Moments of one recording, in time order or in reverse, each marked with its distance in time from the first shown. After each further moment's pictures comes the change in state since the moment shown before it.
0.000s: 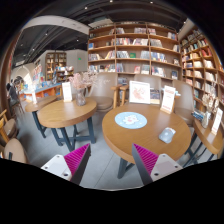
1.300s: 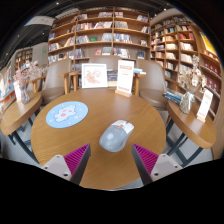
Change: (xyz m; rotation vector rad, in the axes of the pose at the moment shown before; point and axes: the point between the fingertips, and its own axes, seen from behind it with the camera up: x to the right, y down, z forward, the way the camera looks) arm 0.264 0.045 0.124 -0.151 0.338 0.133
